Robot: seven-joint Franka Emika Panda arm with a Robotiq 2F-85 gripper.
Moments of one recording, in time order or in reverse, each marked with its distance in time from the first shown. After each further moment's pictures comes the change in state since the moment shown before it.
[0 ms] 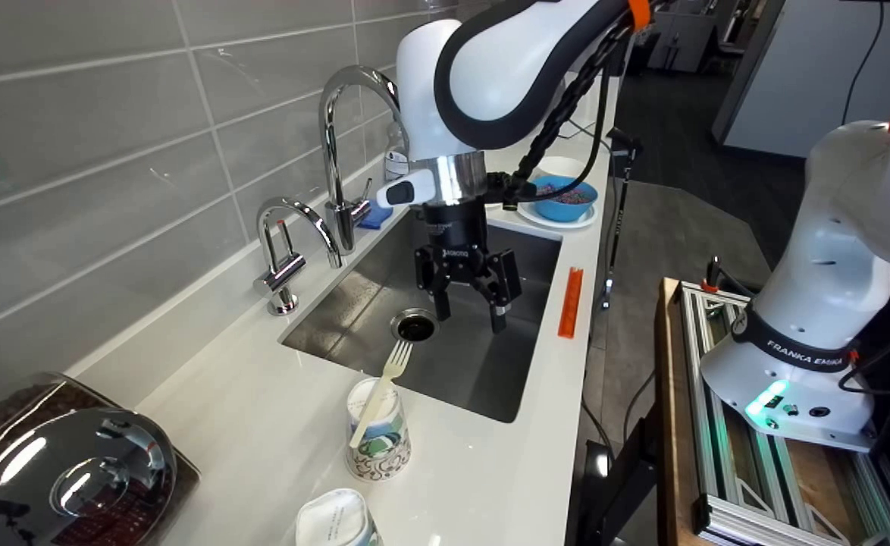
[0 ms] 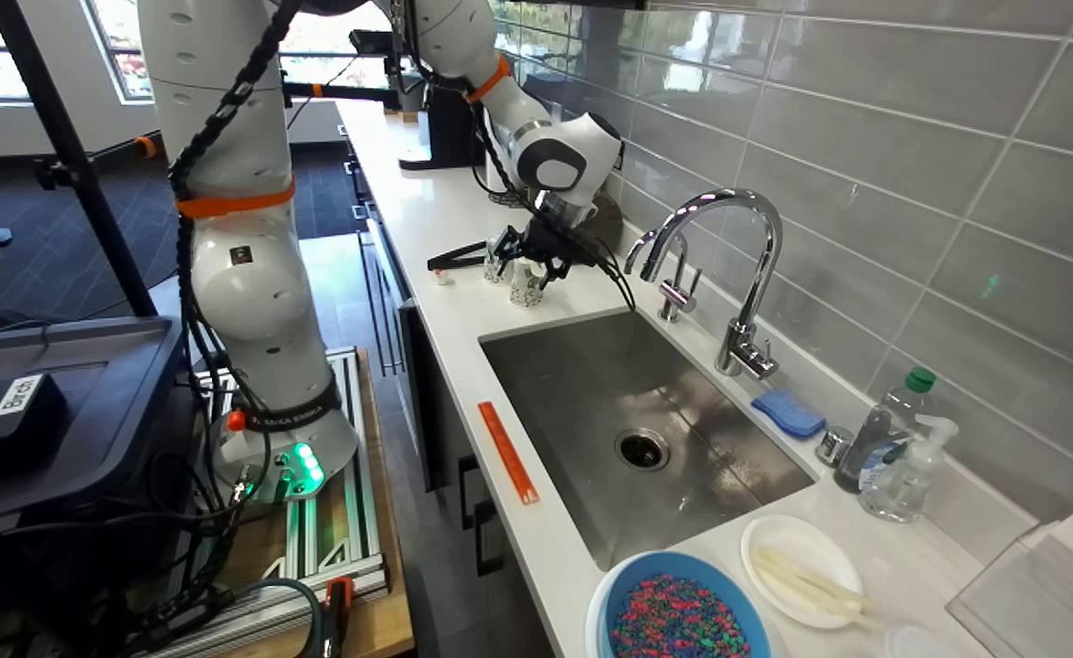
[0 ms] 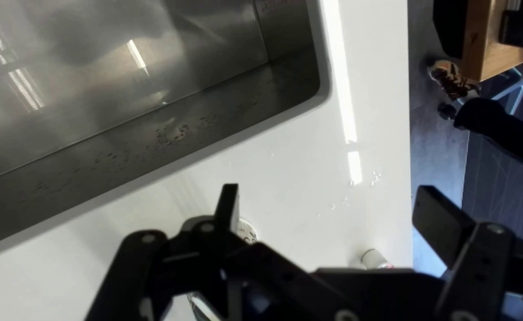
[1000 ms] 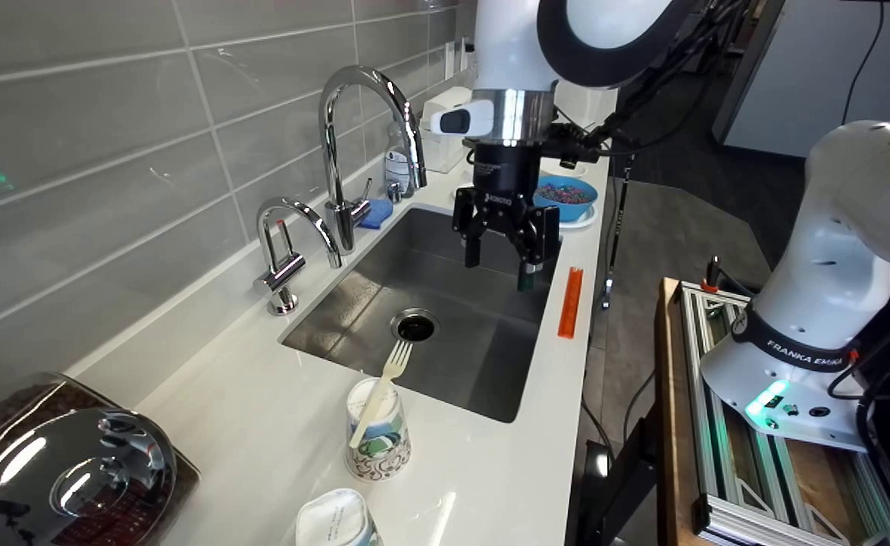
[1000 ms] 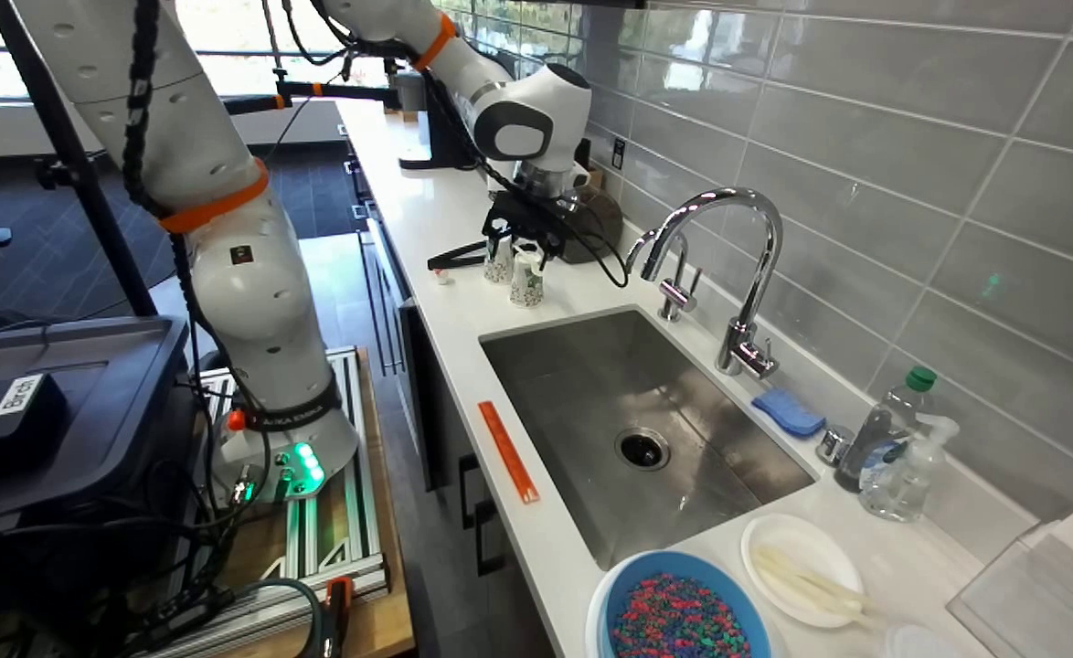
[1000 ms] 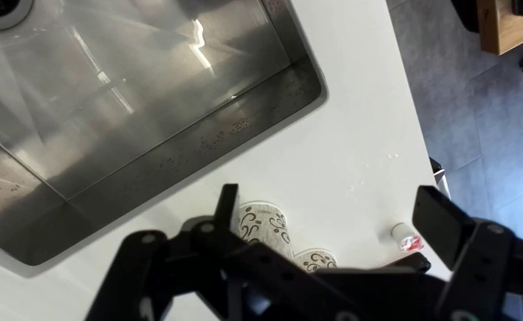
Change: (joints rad) arm 0.006 -0.331 -0.031 -0.215 0.002 0.080 0.167
